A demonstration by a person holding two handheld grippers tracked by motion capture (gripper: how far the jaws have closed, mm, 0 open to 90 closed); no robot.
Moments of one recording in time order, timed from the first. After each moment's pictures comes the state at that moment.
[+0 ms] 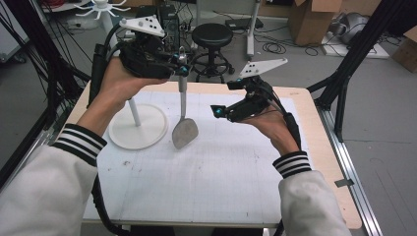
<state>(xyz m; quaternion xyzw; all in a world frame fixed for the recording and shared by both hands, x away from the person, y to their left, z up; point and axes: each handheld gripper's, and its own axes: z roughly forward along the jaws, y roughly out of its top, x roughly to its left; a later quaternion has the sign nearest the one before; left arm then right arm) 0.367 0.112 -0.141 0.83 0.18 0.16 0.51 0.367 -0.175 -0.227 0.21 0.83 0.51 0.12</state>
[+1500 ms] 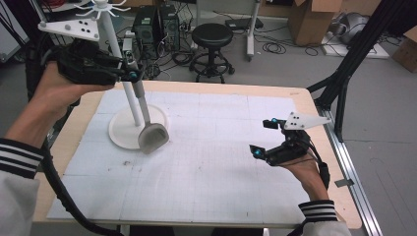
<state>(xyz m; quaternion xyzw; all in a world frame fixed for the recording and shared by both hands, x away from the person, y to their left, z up) 0.342 0.208 -0.138 0.83 0.18 0.16 0.51 0.307 -0.275 -0.317 0.23 0.80 0.54 0.14</state>
